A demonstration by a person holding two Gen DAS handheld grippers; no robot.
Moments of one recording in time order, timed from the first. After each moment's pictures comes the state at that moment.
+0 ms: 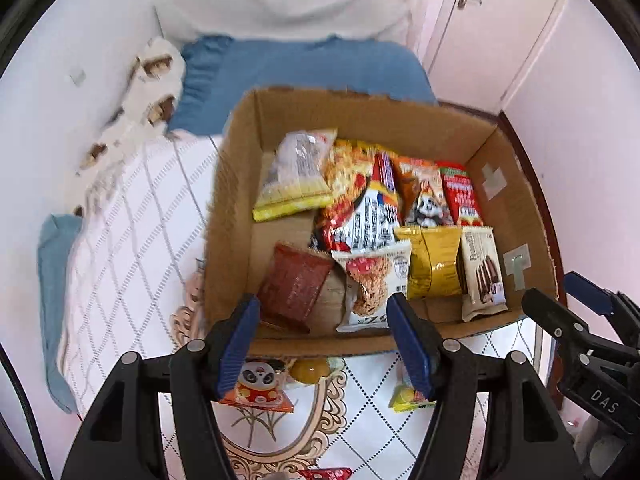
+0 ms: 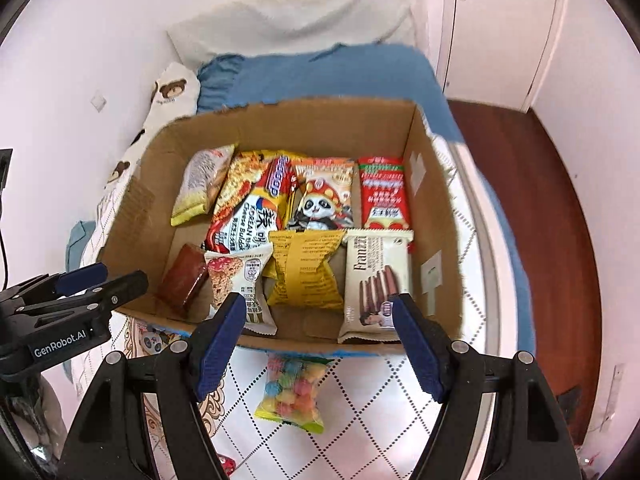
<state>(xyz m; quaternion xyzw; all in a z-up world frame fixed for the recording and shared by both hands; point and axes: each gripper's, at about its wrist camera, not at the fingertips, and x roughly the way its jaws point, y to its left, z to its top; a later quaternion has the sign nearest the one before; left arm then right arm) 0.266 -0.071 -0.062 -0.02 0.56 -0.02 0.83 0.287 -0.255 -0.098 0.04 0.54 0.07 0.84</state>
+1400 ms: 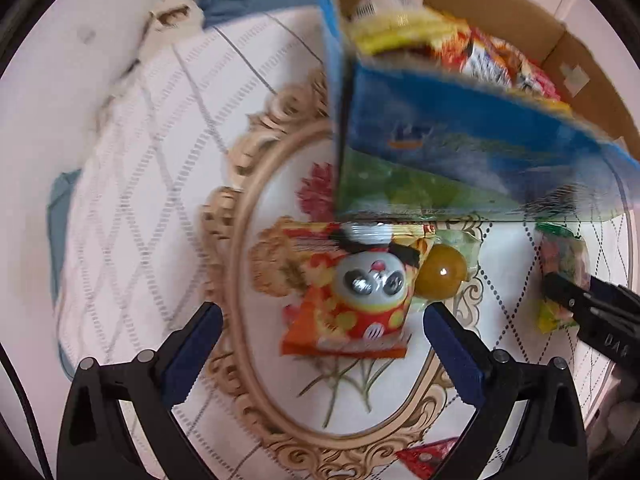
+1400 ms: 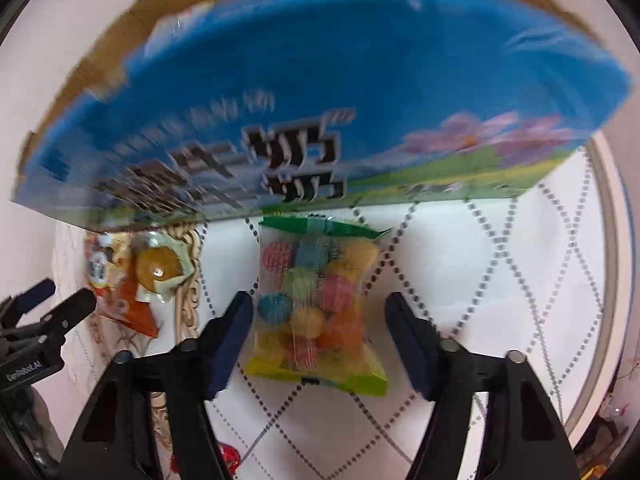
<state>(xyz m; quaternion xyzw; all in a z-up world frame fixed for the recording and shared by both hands) 0.219 -0.007 -0.197 0.02 0.64 0.01 0.77 0.240 -0.218 -0.256 0.09 0.63 0.06 0.77</state>
